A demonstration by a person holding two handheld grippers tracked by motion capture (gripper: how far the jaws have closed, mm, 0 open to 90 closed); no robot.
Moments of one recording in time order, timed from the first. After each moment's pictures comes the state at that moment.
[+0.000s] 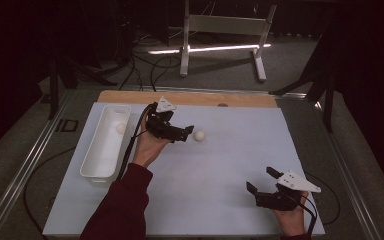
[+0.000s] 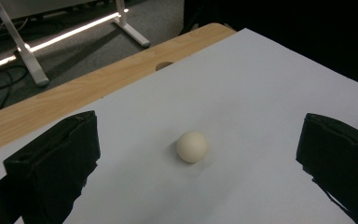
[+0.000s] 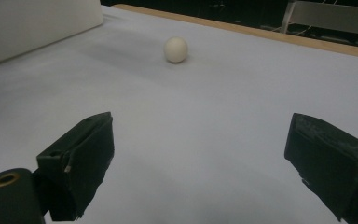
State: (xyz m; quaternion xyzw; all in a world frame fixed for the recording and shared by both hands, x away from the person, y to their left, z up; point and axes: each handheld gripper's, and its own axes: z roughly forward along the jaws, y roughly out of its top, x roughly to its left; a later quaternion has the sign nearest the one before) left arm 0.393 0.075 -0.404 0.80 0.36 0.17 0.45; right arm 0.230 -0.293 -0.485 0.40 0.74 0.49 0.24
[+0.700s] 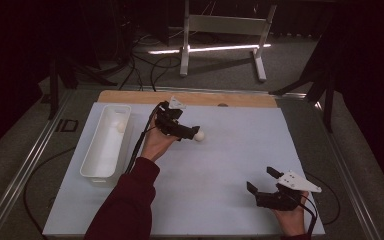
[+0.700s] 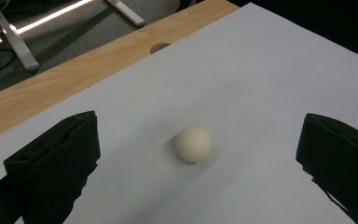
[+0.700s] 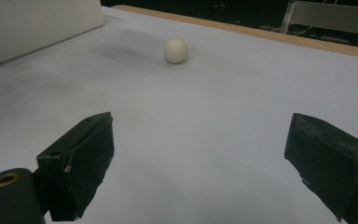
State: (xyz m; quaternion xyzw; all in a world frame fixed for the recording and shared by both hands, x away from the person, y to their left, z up) left arm 0.418 0.053 -0.421 0.82 0.36 0.15 0.41; right arm 0.230 -0.294 -0.485 0.40 0.74 0.49 0.24
